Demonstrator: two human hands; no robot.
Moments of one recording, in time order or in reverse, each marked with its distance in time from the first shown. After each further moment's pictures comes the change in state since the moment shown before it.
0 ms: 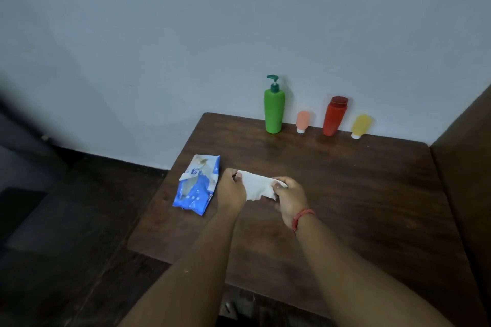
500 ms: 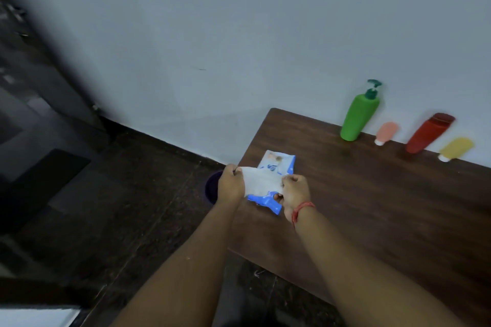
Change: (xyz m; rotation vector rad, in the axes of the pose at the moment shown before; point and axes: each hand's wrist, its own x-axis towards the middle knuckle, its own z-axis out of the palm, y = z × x) left_hand 0.101 -0.123 -0.175 -0.148 0.007 -0.114; right_hand -0.010 0.043 0.230 -0.046 0.145 0.080
